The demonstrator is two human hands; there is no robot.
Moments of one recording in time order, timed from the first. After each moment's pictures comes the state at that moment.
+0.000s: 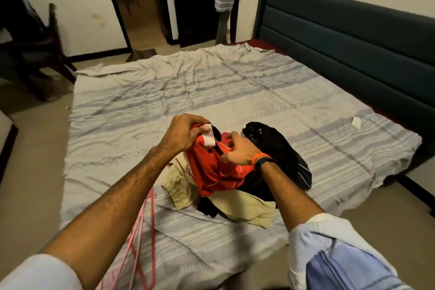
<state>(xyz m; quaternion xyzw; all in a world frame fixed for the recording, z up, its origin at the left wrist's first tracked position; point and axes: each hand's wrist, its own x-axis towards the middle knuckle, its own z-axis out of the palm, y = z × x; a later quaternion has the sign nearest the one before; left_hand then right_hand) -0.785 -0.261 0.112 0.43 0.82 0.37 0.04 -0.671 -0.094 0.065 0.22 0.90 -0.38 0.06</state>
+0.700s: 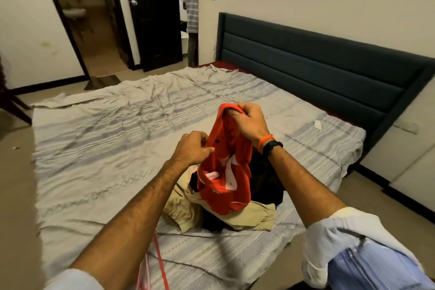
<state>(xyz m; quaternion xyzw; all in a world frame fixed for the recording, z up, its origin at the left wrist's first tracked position) -0.805 -0.290 0.122 0.41 0.84 0.32 0.14 -0.692 -0.156 0.173 0.28 0.77 -0.47 -0.33</state>
